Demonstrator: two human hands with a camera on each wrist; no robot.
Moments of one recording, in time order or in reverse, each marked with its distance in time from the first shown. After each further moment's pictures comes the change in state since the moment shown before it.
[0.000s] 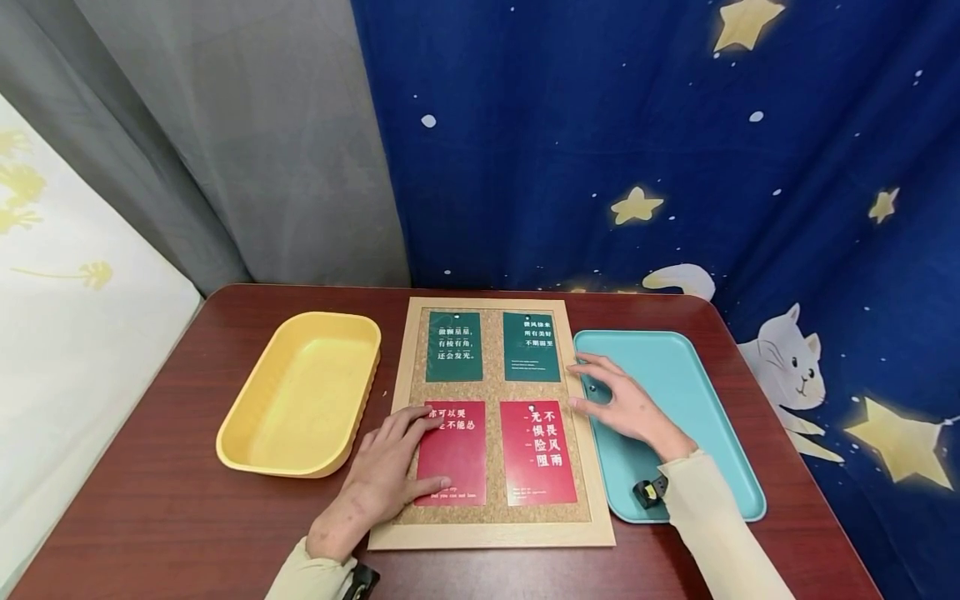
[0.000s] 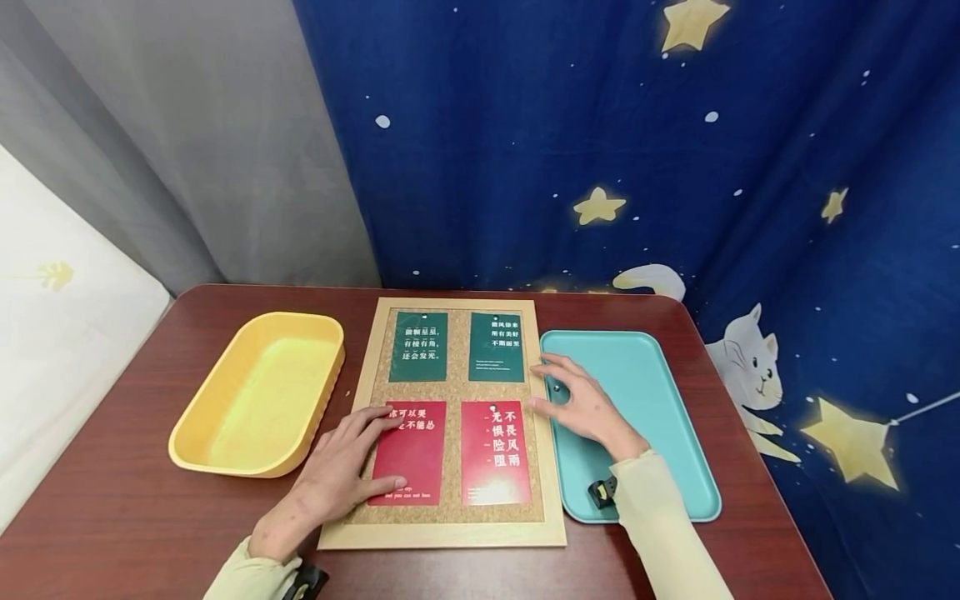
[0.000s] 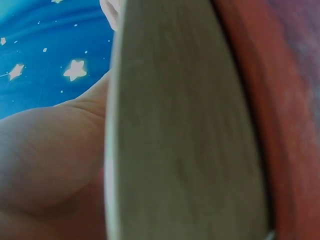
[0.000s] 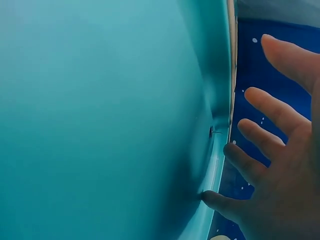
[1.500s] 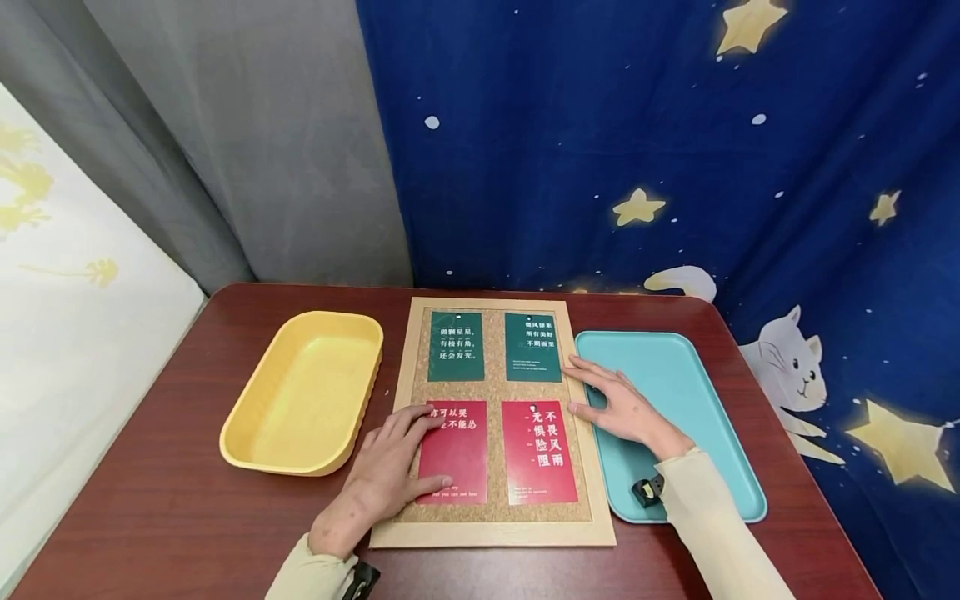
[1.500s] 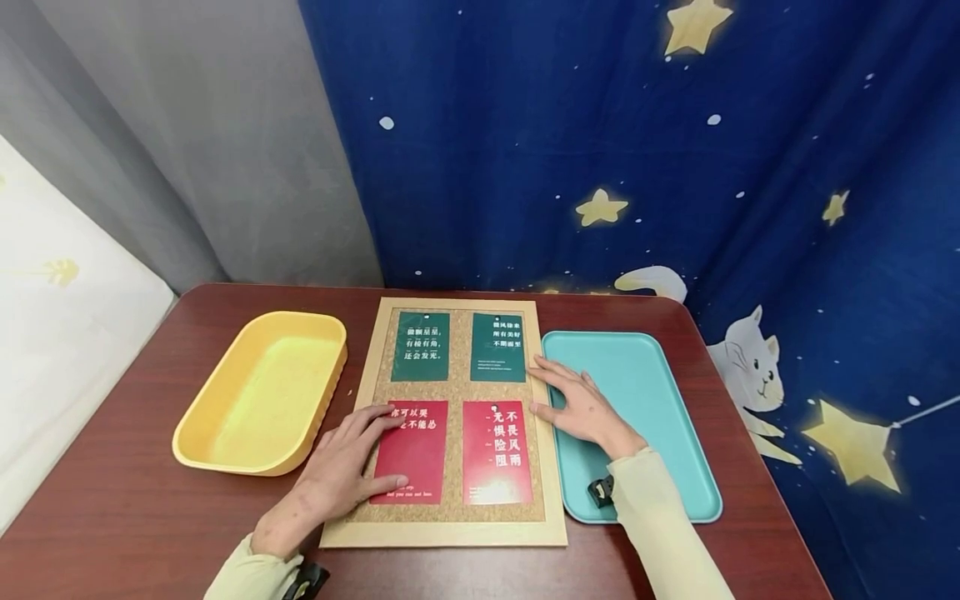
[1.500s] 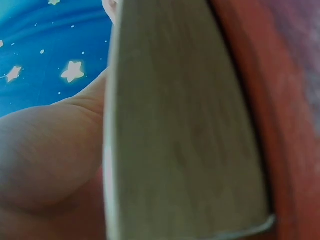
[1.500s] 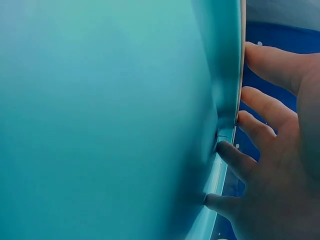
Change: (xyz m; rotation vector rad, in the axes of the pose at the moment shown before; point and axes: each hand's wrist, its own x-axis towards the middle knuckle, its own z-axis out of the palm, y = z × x) left_hand 0.000 0.002 -0.003 0.014 0.000 0.001; right_hand 0.002 0.003 0.005 -0.070 -0.090 -0.012
